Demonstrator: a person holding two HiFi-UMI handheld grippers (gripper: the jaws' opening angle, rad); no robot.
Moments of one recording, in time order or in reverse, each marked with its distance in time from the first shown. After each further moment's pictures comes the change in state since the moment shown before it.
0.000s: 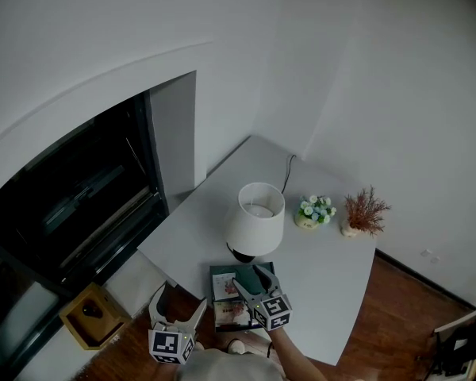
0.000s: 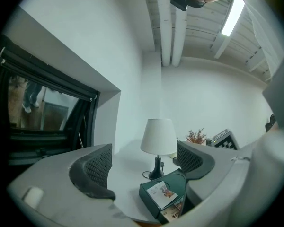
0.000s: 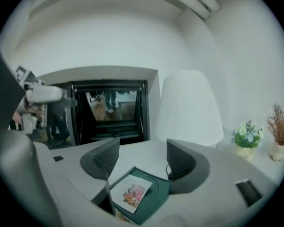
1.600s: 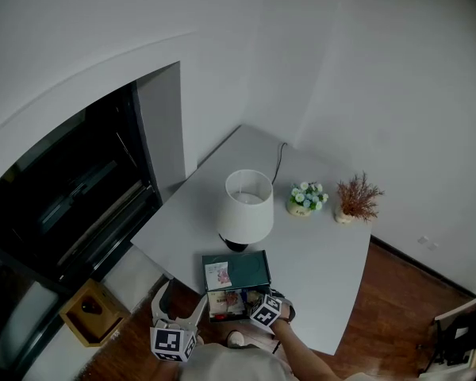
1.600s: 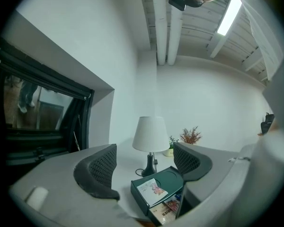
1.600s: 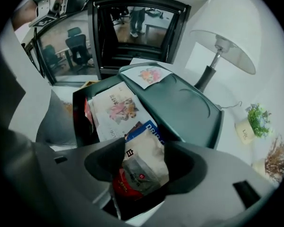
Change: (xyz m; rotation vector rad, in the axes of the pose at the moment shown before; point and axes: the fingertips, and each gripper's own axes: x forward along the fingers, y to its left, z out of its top) left arm -0.003 -0.035 -0.006 0.021 0.022 -0.041; right arm -0.066 -0.009 -0.229 -0.417 0.887 0.176
